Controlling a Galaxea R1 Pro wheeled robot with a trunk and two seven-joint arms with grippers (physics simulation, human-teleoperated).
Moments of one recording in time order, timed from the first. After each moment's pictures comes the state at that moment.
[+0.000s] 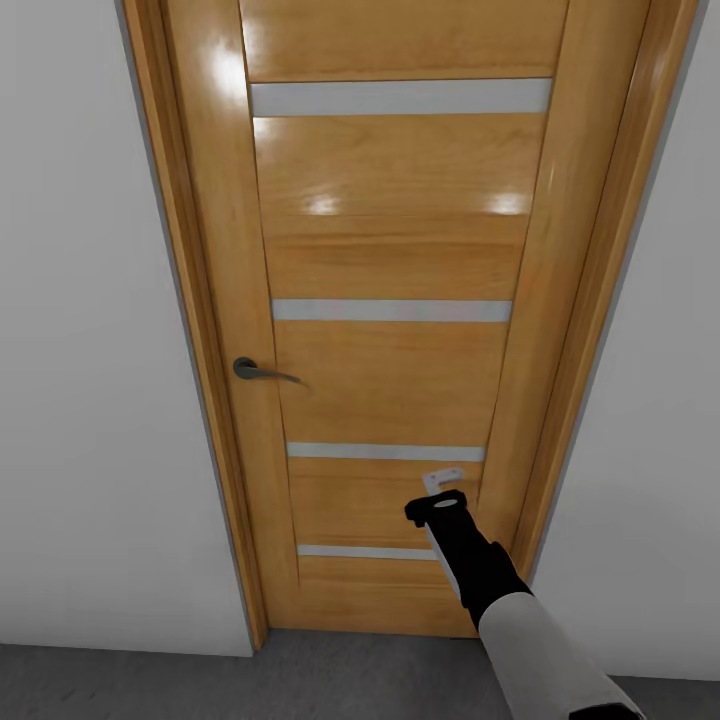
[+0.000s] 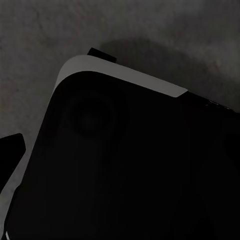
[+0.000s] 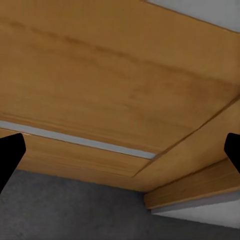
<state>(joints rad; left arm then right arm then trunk) 0.00 -0.02 0.09 -0.07 0.31 -0.10 -0.02 -0.71 0.17 0.07 -0.73 0.25 0.51 -0.14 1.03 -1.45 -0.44</state>
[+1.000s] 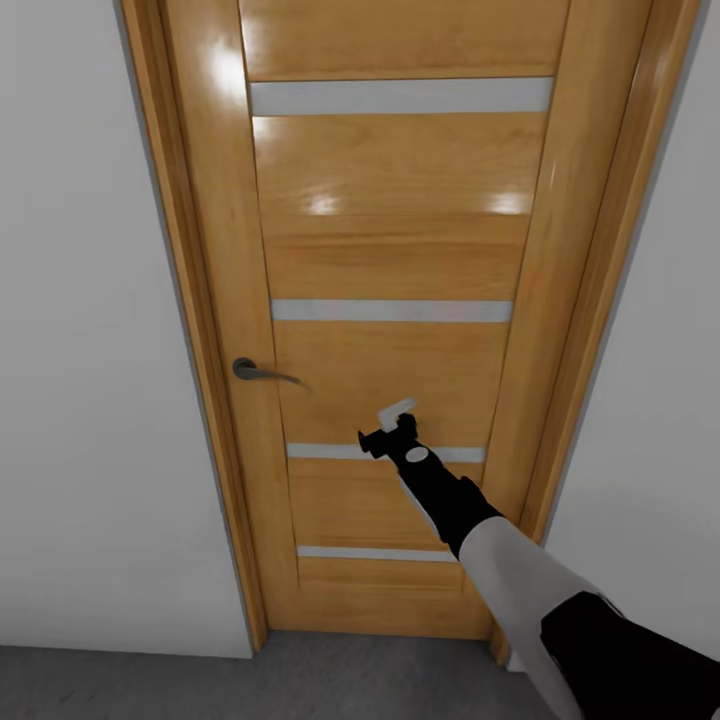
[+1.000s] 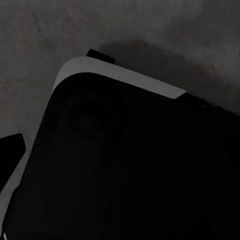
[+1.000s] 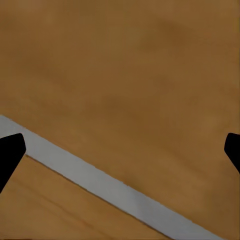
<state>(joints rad) 0.00 -0.02 0.09 -0.07 0.31 -0.10 -0.02 -0.96 0.17 0.40 -0.57 0.10 0.15 -0.04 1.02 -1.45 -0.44</state>
